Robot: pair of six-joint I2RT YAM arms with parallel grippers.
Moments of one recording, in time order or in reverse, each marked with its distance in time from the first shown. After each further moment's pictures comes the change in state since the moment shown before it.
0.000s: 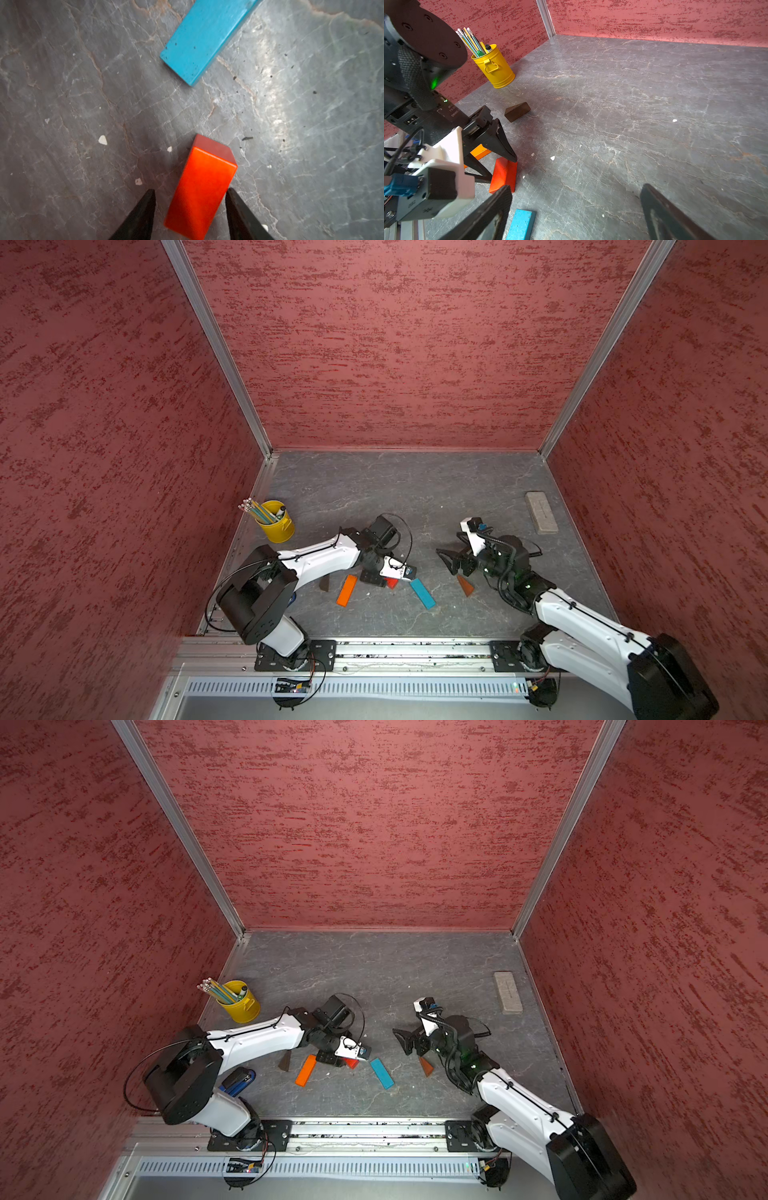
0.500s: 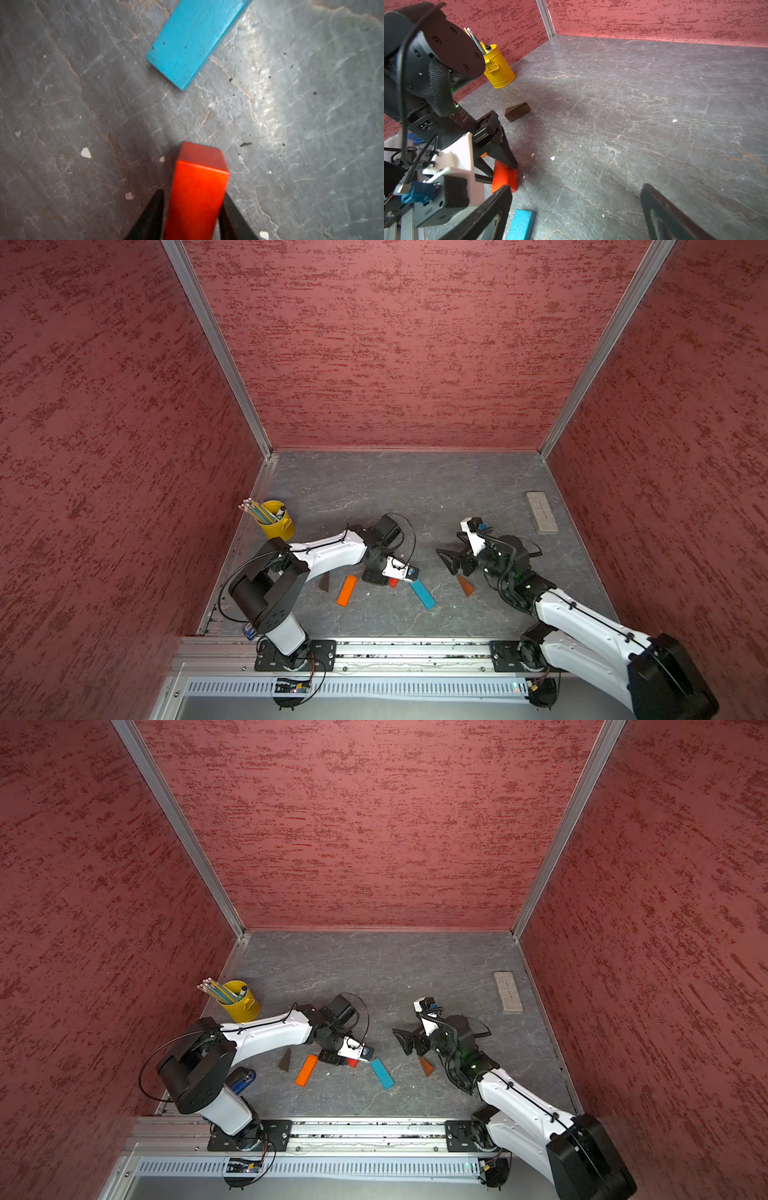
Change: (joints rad) left arm 0.003 0.081 0.071 -0.072 0.026 0.005; right arm 0.000 -0.005 0.000 -0.001 0.001 0.000
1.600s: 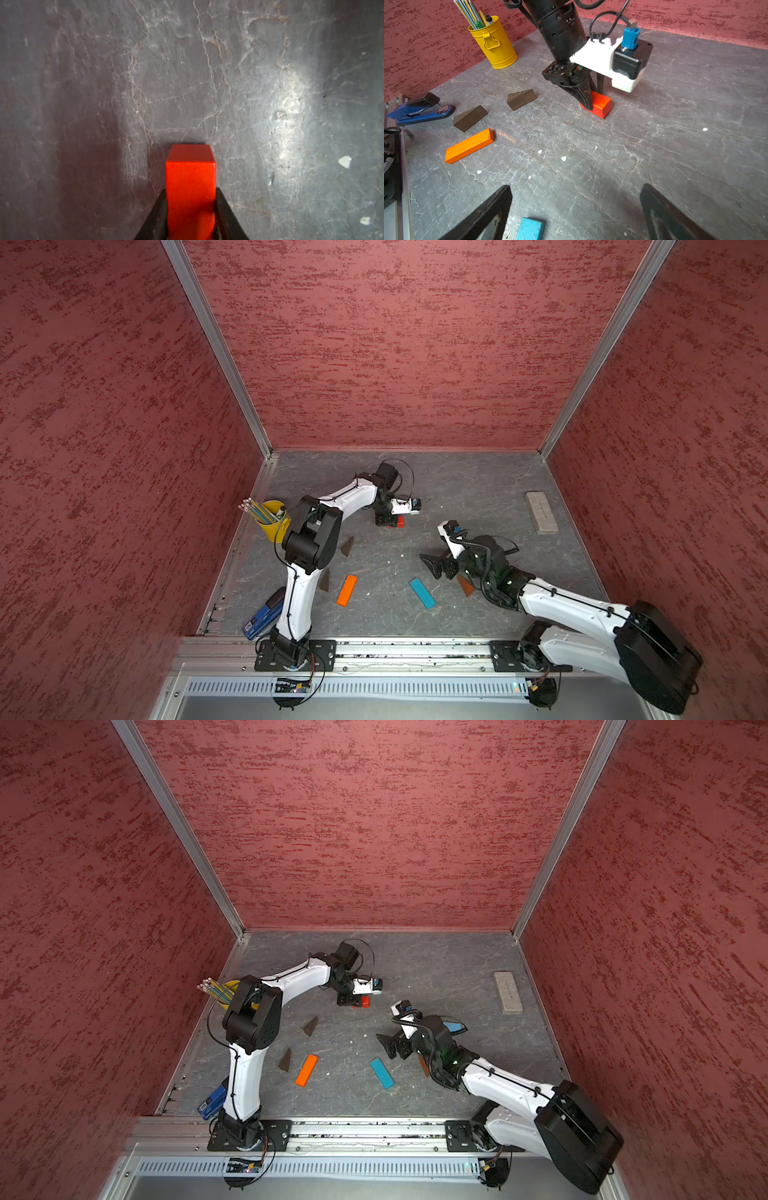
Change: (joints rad) left arm 0.255 0.508 0.701 -0.131 0.033 -0.090; right arm 0.225 0.187 0.090 0.017 0.198 -0.025
